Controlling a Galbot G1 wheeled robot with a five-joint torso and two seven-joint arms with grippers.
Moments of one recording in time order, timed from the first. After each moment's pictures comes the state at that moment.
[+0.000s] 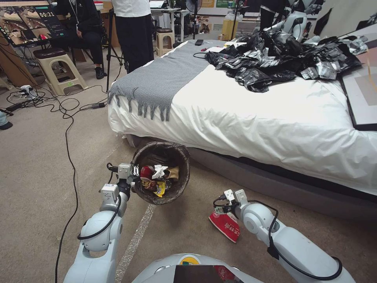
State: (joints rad) left arm 1.49 -1.49 -0.61 -2.17 -0.04 0.34 0.12; right arm -1.17 0.86 0.00 1.85 0.81 -0.74 0.34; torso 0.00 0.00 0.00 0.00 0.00
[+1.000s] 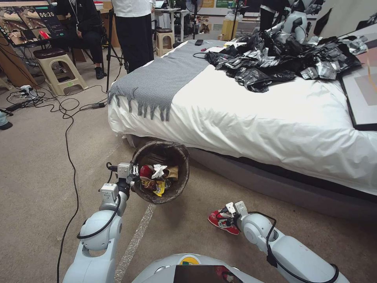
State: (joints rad) left arm 1.49 -1.49 -0.61 -2.16 -0.05 0.33 0.12; right arm -1.20 0.87 -0.05 1.71 0.74 -0.73 0.30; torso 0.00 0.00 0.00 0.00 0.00
